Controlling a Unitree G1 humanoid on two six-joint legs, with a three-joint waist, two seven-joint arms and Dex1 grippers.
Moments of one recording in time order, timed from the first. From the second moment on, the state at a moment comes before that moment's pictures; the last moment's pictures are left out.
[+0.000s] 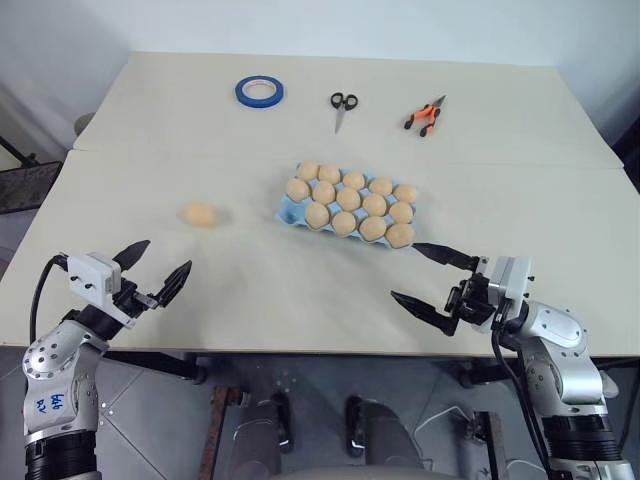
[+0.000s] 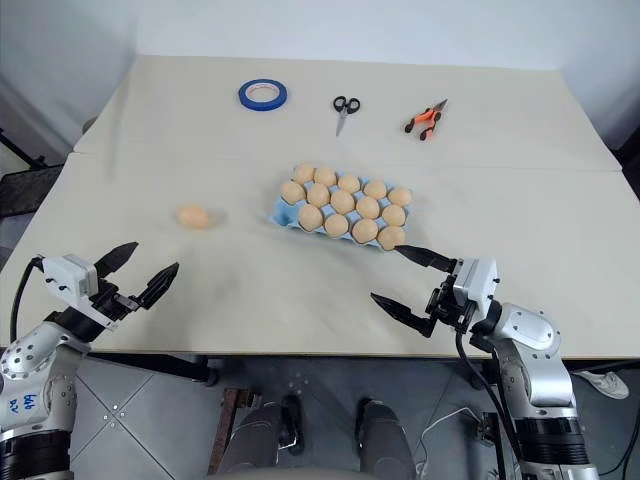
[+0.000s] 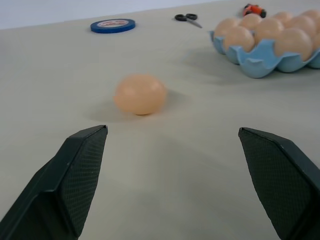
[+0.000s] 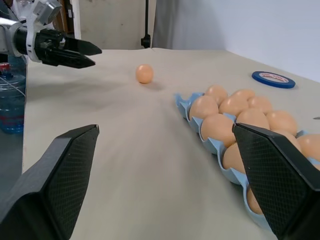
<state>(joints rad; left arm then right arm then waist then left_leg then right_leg) -0.04 0.50 0.43 0.05 -0.40 0.02 -0.61 -0.12 -0.50 -0.11 -0.08 0.51 -0.11 1.10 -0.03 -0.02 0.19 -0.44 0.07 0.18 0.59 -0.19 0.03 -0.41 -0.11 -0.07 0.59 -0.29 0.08</state>
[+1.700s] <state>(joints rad) -0.87 0.29 0.04 0.77 -0.21 -0.04 -0.75 -0.11 -0.49 -0.09 -0.12 0.49 -0.11 1.02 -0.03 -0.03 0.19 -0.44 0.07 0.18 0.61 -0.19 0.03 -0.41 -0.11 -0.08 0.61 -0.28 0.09</state>
